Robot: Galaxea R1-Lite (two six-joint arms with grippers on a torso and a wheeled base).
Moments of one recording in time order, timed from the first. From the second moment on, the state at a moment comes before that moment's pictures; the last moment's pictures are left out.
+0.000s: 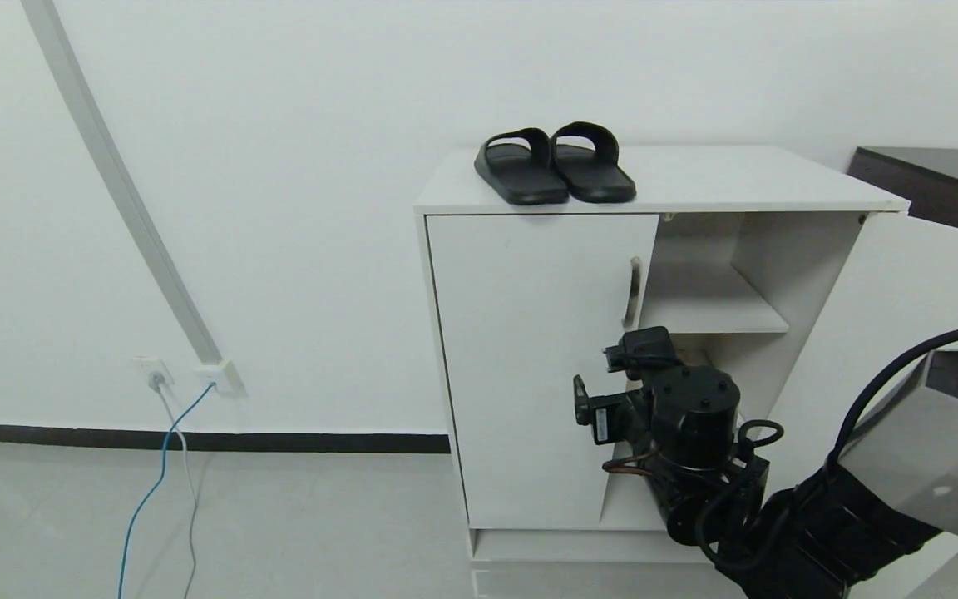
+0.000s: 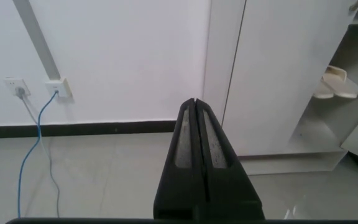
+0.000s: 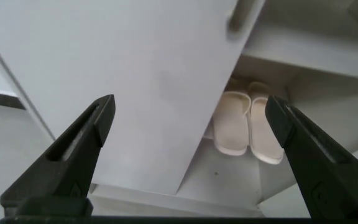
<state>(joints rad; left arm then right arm) 0.00 0.00 0.00 0.00 -0.03 0.00 0.76 2.08 -0.77 -1.23 -0.68 -0.04</state>
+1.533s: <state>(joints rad) 0.00 0.00 0.00 0.00 -0.03 0.00 0.76 2.08 -0.76 -1.24 -0.68 -0.05</state>
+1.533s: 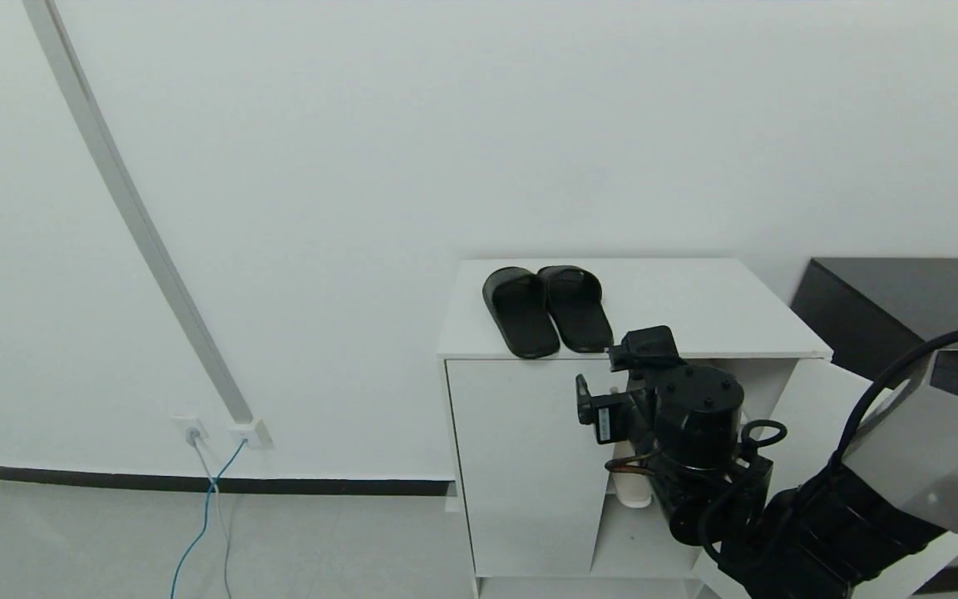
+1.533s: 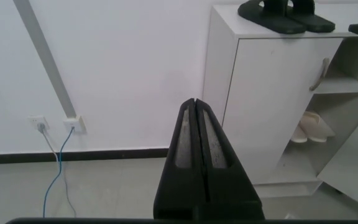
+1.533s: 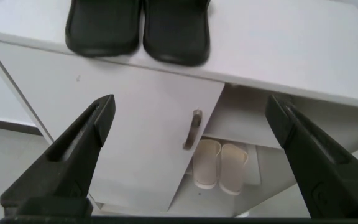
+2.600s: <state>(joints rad) 0.00 0.00 0.00 0.00 -0.03 0.00 0.78 2.09 -0.76 -1.26 -0.67 -0.04</state>
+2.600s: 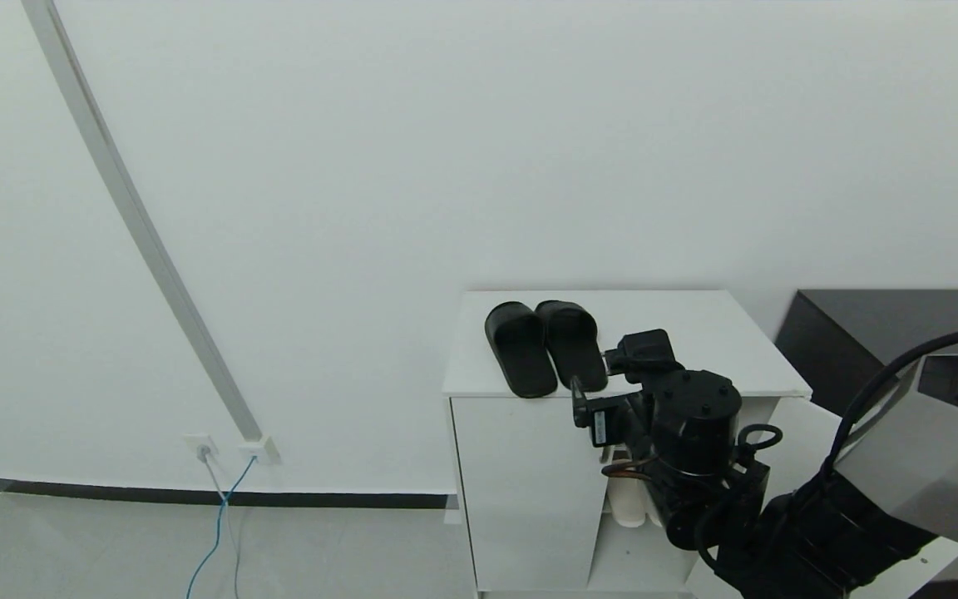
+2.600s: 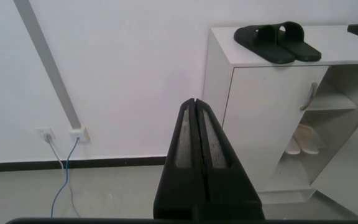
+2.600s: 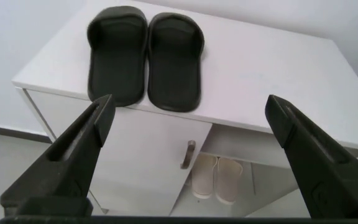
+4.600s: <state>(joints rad) 0.00 0.00 0.00 0.00 -0.03 0.00 0.75 2.31 -1.10 -0.96 -0.49 0.19</state>
